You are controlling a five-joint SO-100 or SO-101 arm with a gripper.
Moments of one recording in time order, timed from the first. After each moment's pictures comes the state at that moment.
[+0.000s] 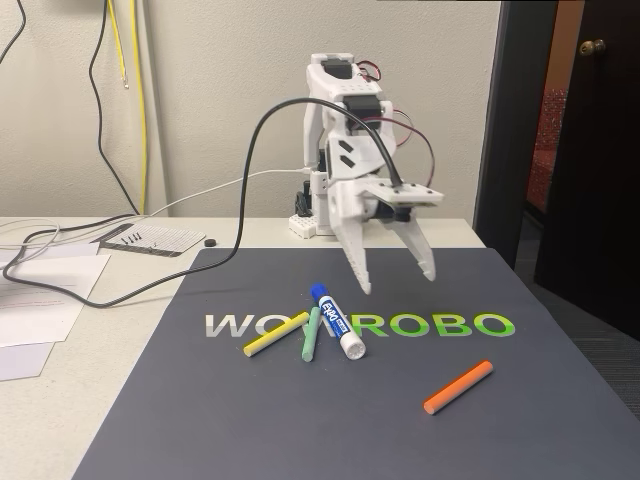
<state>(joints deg) -20.0 81.3 91.5 49.0 -99.1</state>
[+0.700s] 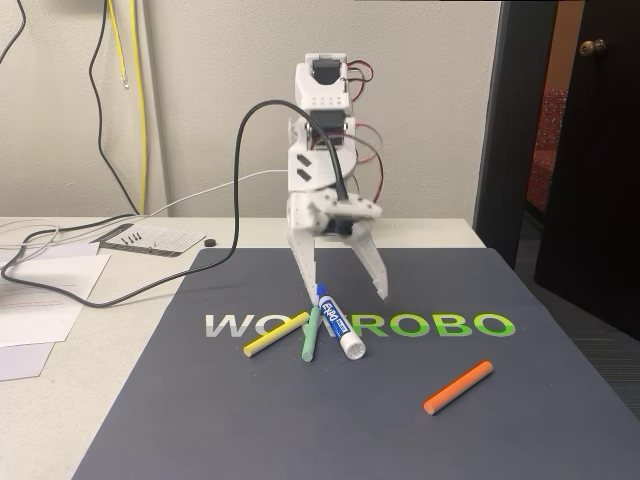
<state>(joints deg) -11.8 79.4 98.2 37.4 -102.7</state>
